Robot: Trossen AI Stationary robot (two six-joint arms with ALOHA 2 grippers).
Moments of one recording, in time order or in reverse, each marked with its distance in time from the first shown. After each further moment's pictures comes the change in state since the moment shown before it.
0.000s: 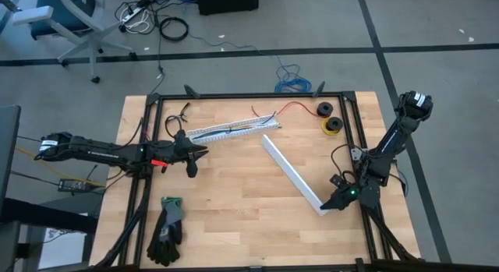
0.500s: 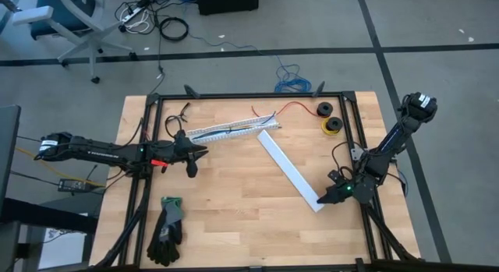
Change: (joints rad) left arm 0.000 0.000 0.000 0.000 0.000 0.001; right arm -0.114 -0.002 -0.026 -0.069 -0.025 0.009
